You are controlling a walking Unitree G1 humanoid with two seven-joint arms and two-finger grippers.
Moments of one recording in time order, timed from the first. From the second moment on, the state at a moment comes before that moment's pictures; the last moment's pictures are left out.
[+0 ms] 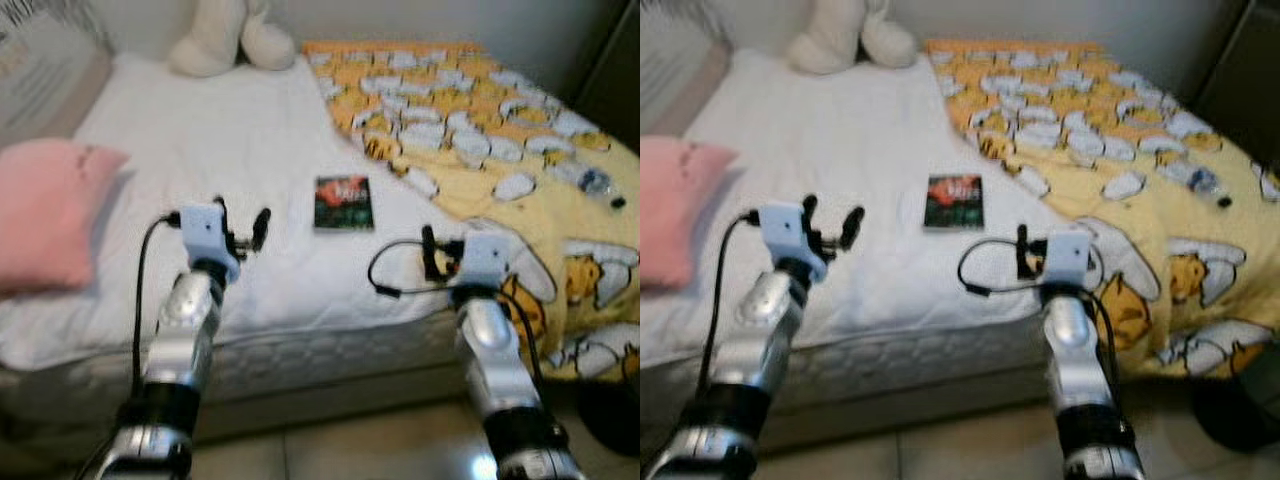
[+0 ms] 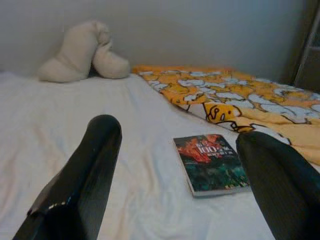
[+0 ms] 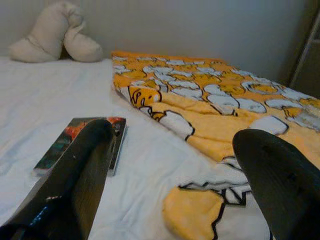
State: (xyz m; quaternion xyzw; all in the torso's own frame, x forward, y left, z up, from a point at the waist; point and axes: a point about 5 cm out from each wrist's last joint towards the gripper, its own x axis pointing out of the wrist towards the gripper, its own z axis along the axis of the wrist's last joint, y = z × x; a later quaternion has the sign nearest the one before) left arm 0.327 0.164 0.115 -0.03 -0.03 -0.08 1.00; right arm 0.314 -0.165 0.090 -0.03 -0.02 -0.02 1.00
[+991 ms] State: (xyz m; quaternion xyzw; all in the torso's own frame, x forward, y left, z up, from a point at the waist) left arm 0.331 0.185 0.114 0.03 -0.01 -0.02 1.00; right arm 0.318 -0.143 0.083 -0.03 0.00 0.02 1.00
